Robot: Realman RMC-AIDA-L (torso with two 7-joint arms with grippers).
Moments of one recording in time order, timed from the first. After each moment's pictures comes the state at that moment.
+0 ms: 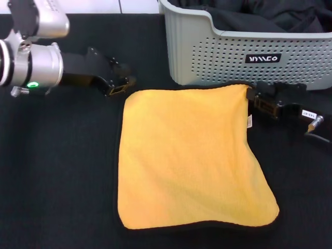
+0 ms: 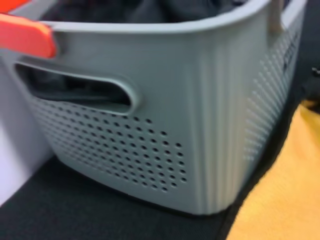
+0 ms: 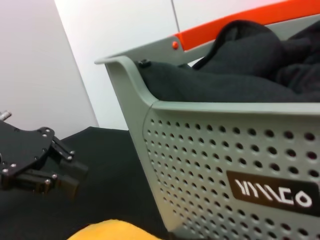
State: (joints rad) left arm -0.59 -2.09 0.93 0.91 2.20 1.23 -1.52; right arm 0.47 2.01 -1.41 -0.50 2.01 1.03 -1.90
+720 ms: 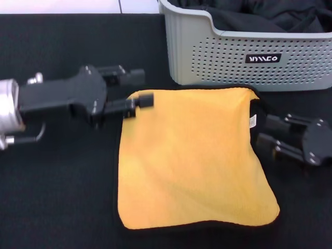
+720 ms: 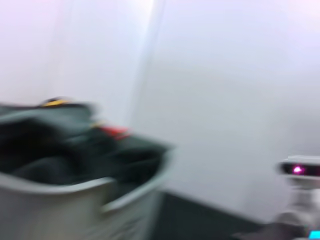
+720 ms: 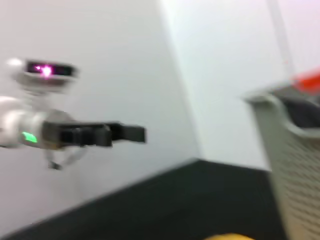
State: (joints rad) left arm -0.38 -2.05 0.89 0.85 1.64 1.75 -1.45; right arm 0.28 1.97 -1.39 -0.56 2.00 1.48 -2.06
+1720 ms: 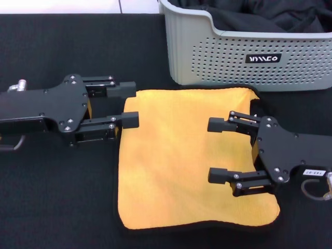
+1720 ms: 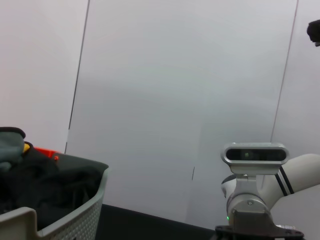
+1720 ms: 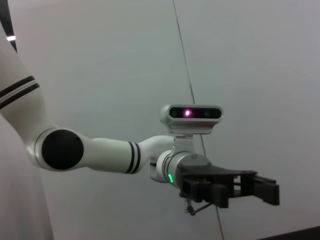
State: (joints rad) left arm -0.39 -2.01 0.83 0.81 1.65 1.94 -1.40; right arm 0.39 2.01 -1.49 -0.68 1.98 1.68 -1.98
